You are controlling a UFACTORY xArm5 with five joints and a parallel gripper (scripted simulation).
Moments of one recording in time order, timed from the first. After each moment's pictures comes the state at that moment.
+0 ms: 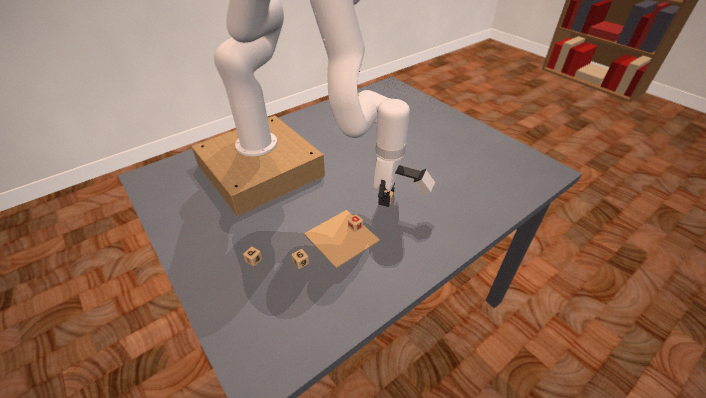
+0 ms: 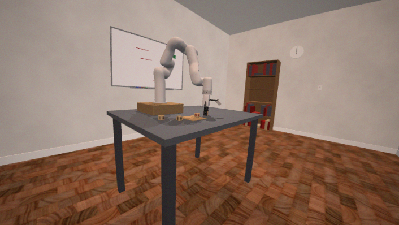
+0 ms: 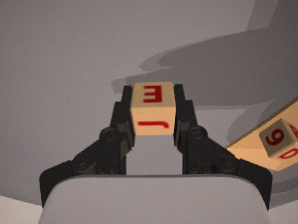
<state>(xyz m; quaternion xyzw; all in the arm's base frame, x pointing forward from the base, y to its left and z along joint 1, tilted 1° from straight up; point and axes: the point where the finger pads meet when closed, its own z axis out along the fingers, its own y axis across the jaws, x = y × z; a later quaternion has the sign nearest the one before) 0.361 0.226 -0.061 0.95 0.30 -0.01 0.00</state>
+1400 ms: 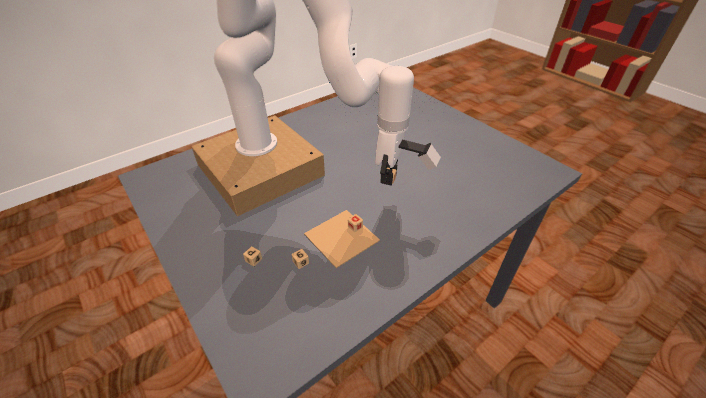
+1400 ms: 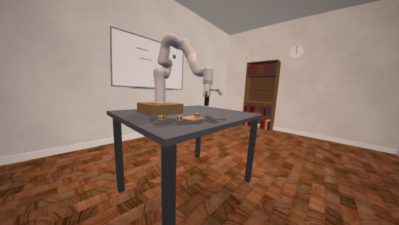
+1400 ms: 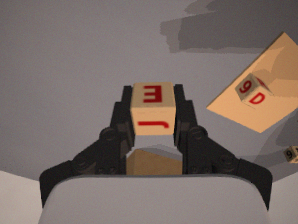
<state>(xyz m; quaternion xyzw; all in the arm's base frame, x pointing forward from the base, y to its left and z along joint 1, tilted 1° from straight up) 0.363 0.228 0.019 0.95 0.30 -0.01 0.00</state>
